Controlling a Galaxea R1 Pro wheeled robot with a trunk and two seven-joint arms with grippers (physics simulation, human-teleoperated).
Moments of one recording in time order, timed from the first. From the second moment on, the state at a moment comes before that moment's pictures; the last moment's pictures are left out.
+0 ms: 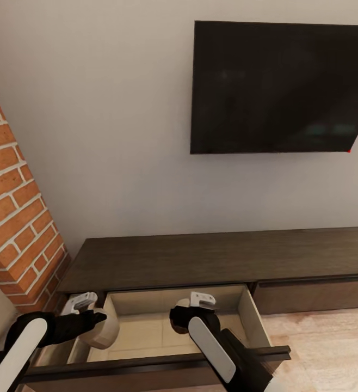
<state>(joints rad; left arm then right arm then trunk) -0.22 0.32 -0.06 -1.51 1.04 0.99 0.45 -0.47 0.12 0.65 -1.15 -0.95 0.56 -0.79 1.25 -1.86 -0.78</state>
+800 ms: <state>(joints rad) -0.22 0.26 -0.07 -1.51 1.03 0.99 0.45 -0.47 0.16 0.68 -1.09 -0.94 0.55 -0.73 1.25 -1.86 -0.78</state>
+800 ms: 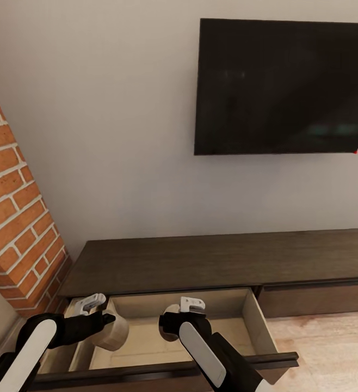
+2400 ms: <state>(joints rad) -0.22 0.22 -0.09 -1.49 0.92 0.91 0.46 -0.47 0.16 0.72 -1.00 -0.88 0.46 -0.73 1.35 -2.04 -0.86</state>
